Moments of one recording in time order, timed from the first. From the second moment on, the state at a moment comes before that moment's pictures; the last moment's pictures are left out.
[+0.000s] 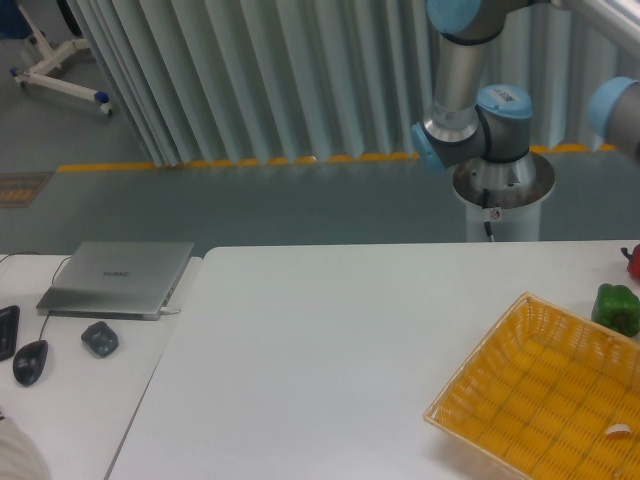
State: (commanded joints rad) arm 2.71 -1.98 -1.31 -1.38 1.65 1.89
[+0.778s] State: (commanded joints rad) arm 2.78 -2.07 -1.40 -1.22 1.64 2.00
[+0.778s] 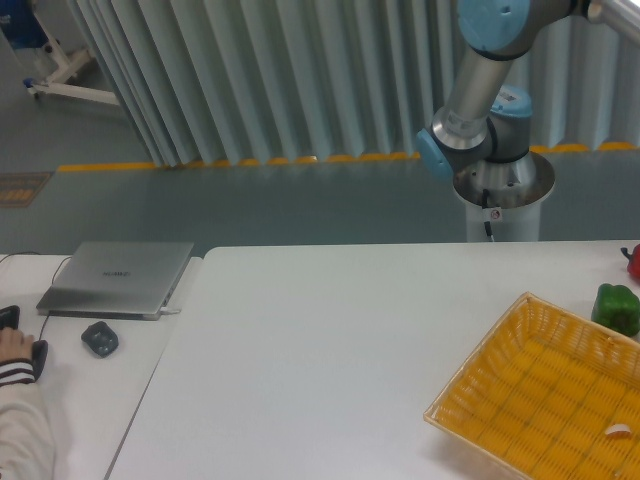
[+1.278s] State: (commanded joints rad) arm 2.78 -2.06 -1.45 -1.17 1.64 2.00
